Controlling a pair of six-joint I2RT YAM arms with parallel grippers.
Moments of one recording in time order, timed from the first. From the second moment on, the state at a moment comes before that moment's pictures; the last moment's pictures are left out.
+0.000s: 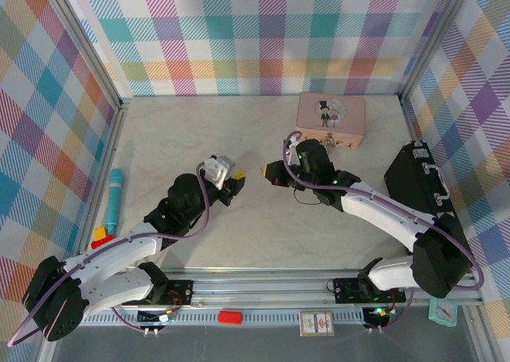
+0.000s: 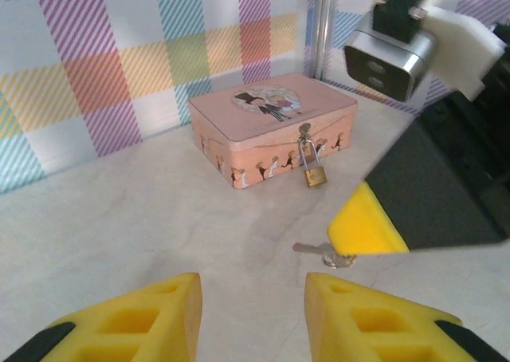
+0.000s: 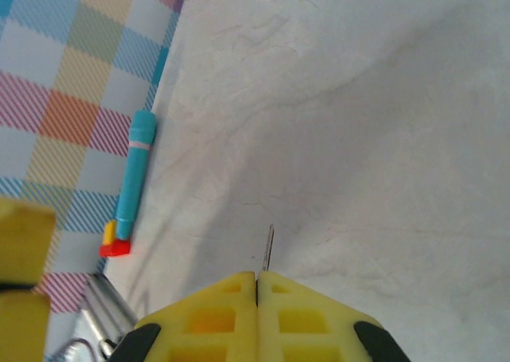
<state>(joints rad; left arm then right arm) -0.71 1.00 0.56 0.28 -0.02 -0.01 0.69 1.32 0.88 -0.08 -0.28 0.72</state>
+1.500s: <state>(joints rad) -0.43 1.36 0.62 0.63 0.83 -0.64 0.70 1.30 0.57 0.60 -0.39 0.32</state>
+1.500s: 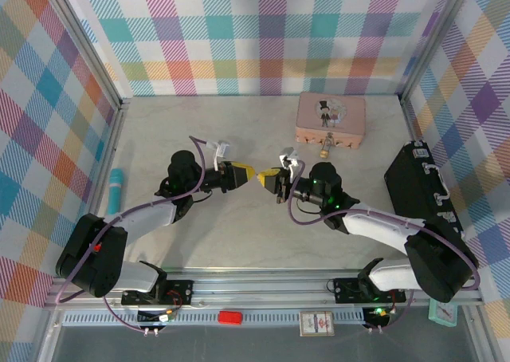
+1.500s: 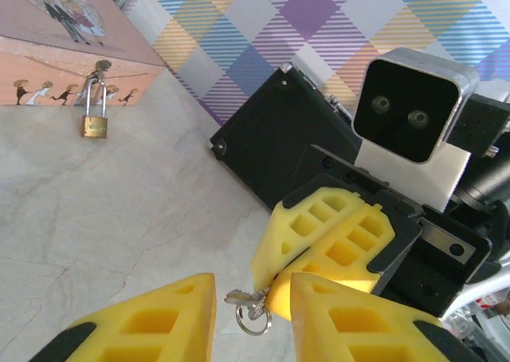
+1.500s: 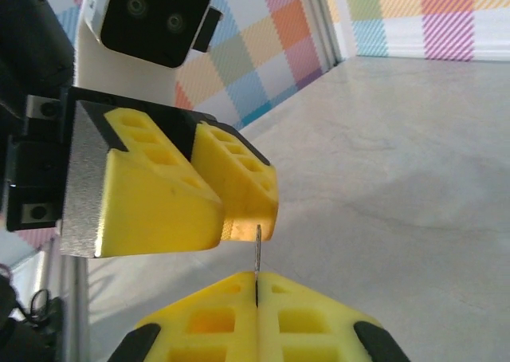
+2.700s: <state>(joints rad) -0.54 1.25 0.97 -0.37 0.37 -1.00 0.98 1.35 0.62 0.60 0.22 -0.16</state>
